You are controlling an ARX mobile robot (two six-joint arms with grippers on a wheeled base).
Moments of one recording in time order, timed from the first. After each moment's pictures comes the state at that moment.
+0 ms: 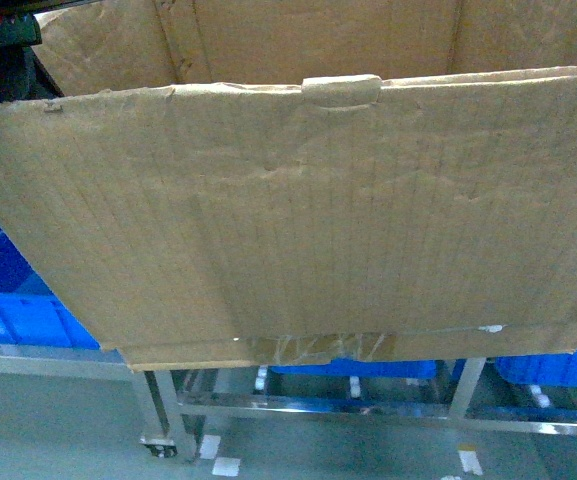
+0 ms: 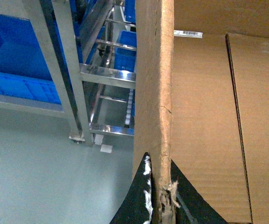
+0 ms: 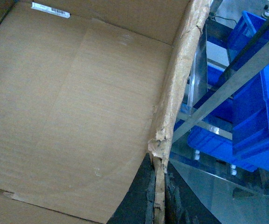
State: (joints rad) left arm -0.43 1.27 0.89 -0.19 -0.33 -0.39; right arm 0.37 1.33 1.10 -0.30 0.15 -0.12
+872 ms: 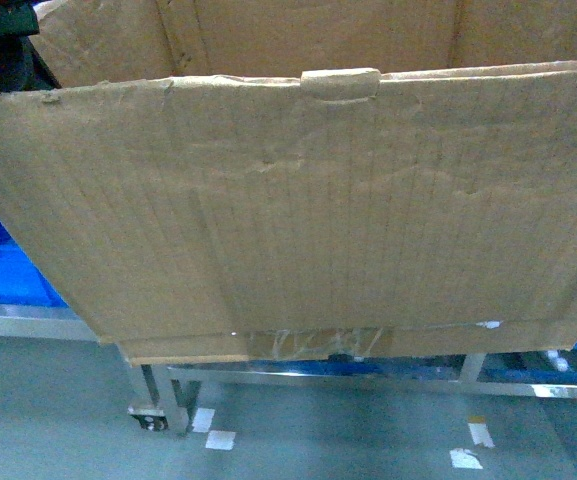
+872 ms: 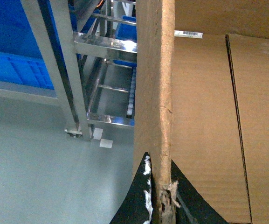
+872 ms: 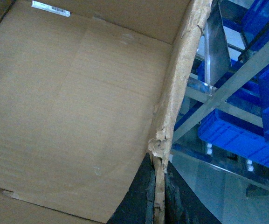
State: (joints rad) left arm -0.43 1.27 0.90 -0.18 -0.33 -0.38; right arm 0.37 1.33 1.10 -0.30 0.15 -0.12
